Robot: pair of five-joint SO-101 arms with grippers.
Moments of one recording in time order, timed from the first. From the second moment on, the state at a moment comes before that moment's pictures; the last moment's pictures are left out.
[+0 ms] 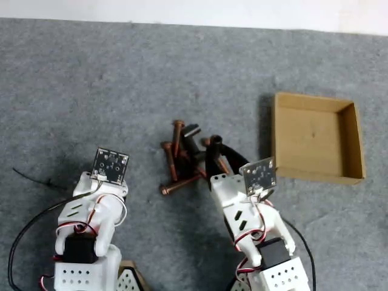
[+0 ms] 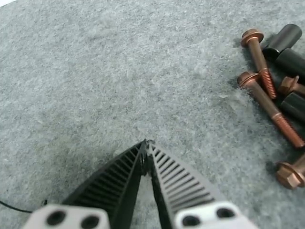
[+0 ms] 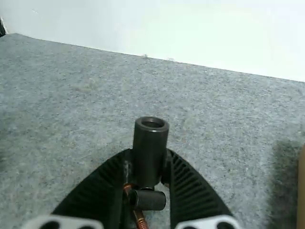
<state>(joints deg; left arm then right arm) -4.7 -103.8 91.0 57.9 -10.5 -25.8 -99.3 96.0 22.3 0.5</state>
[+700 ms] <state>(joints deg) -5.8 -103.8 91.0 57.9 -10.5 -25.8 -99.3 96.0 22.3 0.5</state>
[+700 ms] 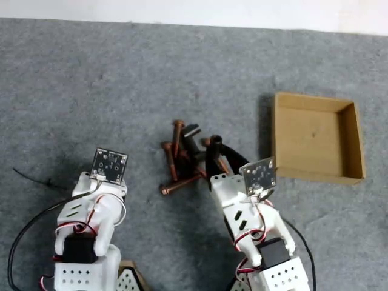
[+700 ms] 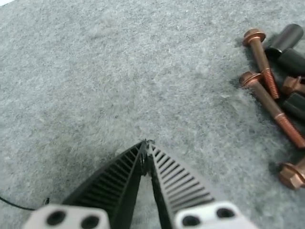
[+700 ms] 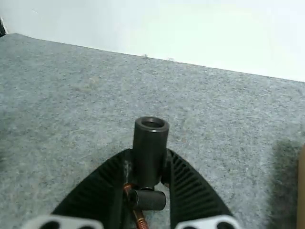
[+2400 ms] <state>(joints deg) -6.2 -103.8 91.0 57.9 -10.5 -23.7 -99.3 96.0 22.3 0.5</state>
